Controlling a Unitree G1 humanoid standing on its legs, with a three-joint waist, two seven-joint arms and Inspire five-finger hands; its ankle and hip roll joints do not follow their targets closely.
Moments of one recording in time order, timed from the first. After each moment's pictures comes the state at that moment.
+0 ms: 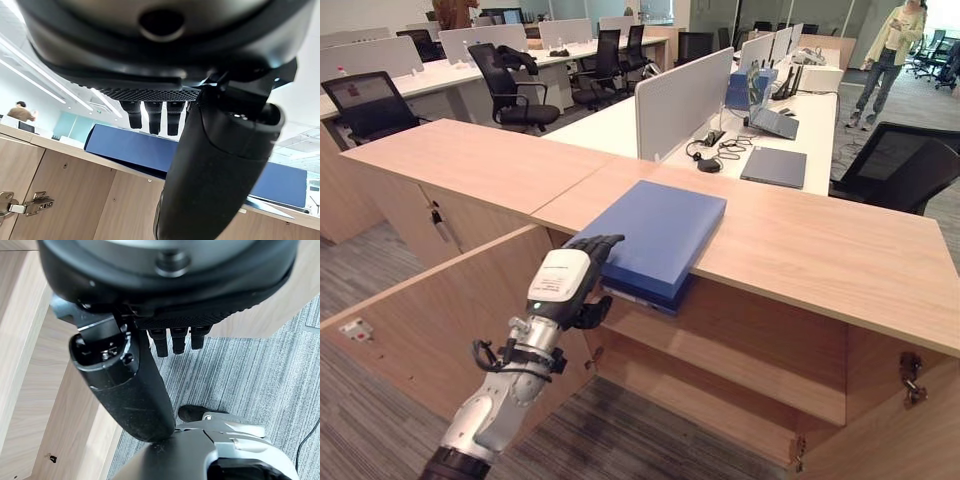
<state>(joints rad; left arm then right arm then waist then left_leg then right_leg) -0.02 0.62 -0.21 -0.08 0.69 -0.11 0.25 0.12 -0.21 0.17 1.19 0.28 -0.01 -0.08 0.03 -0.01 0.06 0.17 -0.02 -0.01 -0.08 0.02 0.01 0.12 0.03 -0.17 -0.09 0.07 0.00</state>
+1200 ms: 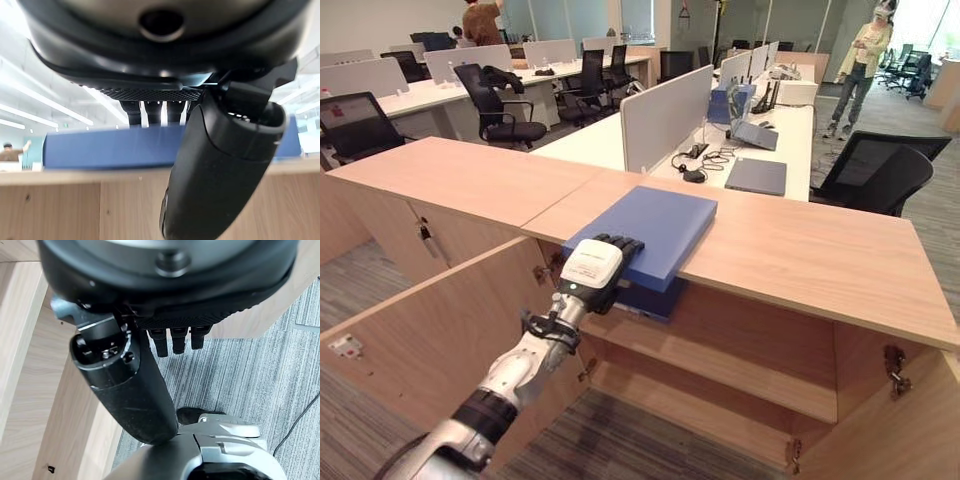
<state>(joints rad) -0.37 0.62 -0.47 0.26 0.87 -0.03 0.32 0.11 -0.21 0.18 1.23 0.28 0.01 -0.10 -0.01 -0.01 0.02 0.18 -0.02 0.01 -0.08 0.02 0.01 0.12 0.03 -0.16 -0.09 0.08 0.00</state>
